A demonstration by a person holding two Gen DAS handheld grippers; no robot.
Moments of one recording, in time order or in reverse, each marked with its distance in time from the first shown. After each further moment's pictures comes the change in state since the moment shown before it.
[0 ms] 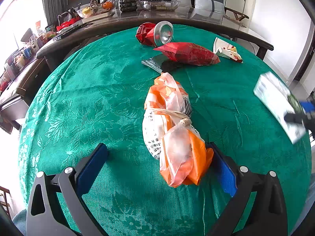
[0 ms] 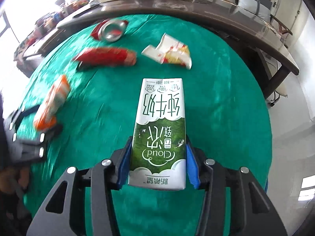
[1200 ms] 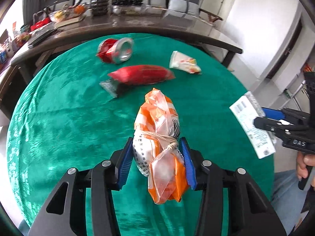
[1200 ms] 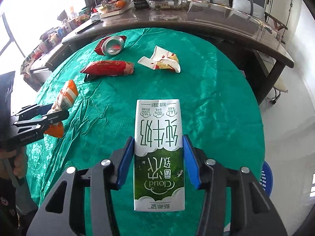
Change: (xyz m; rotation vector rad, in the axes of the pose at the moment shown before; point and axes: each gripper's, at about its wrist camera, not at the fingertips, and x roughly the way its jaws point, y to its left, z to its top) left arm -0.043 -0.029 0.034 0.046 0.018 -0.268; right arm -0.038 -0.033 -0.016 0.080 -0.097 0.066
